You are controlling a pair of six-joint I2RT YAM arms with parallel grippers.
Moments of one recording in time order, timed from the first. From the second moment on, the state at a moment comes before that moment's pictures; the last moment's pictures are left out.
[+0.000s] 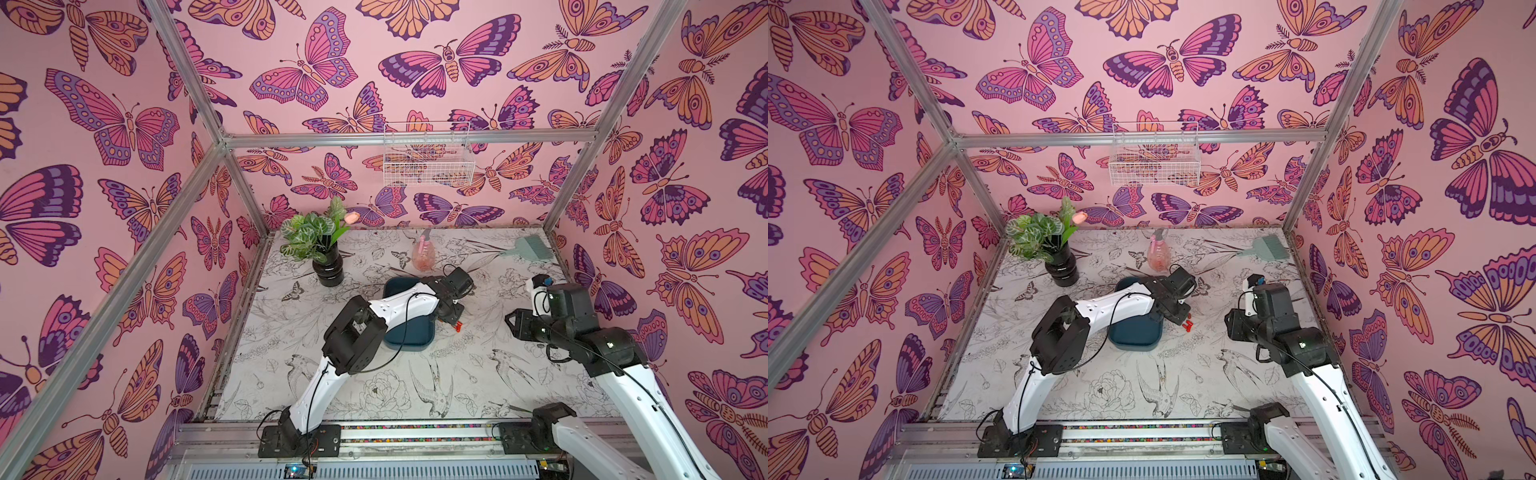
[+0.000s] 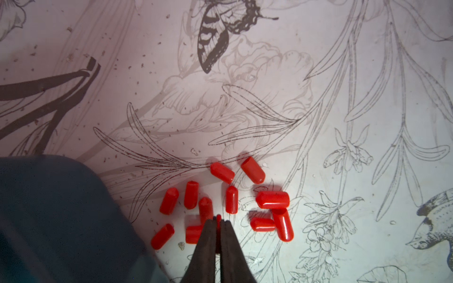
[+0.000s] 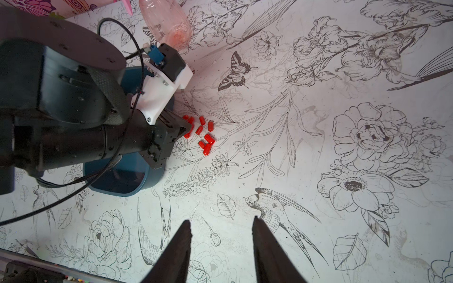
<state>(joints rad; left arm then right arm) -0.90 2.26 1.84 -0.71 -0.04 -0.24 0.31 0.81 0.96 -0.99 -0.10 0.34</state>
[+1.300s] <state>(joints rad) -0.88 2.32 1.92 -0.72 0.02 -0.24 0.31 0.82 0.96 -0.99 -0.11 0.34</state>
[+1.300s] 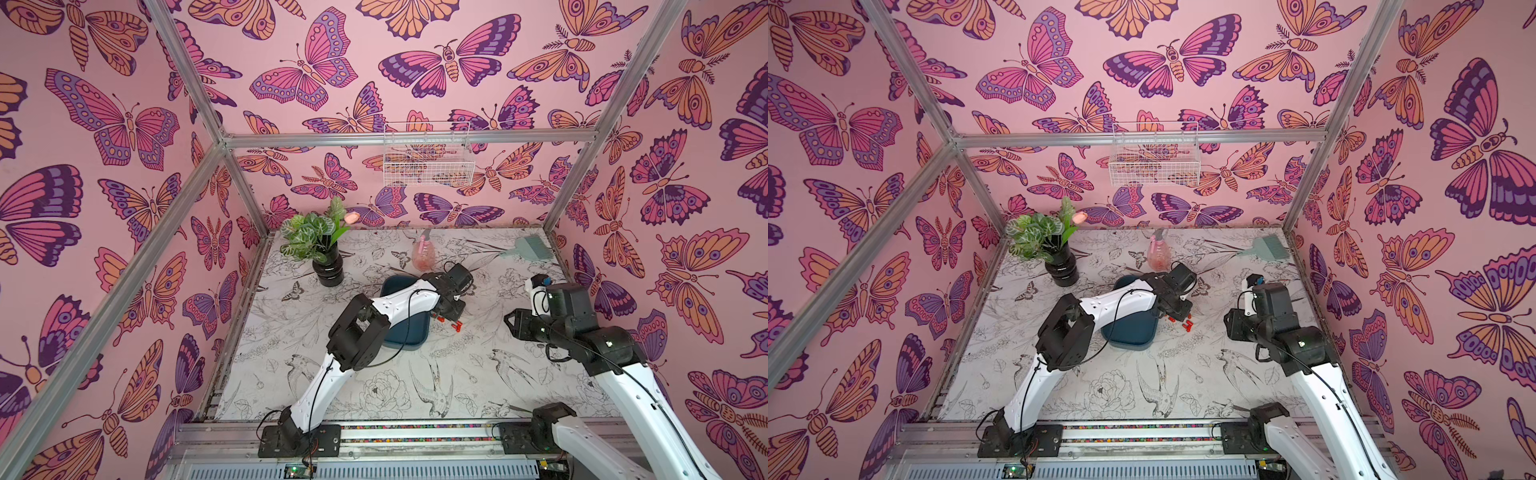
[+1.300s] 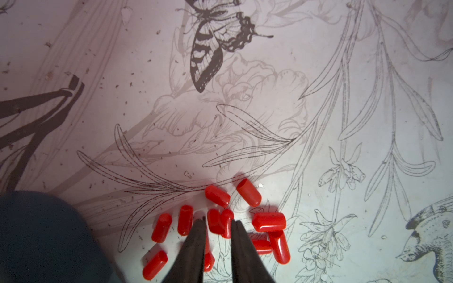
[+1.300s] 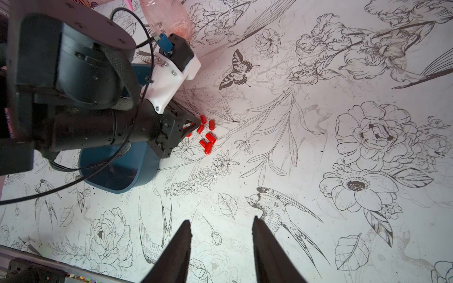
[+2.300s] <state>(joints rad) -0.75 1.51 1.23 -0.57 -0.09 -0.41 0.35 1.21 1.05 -0.80 -0.29 0.38</state>
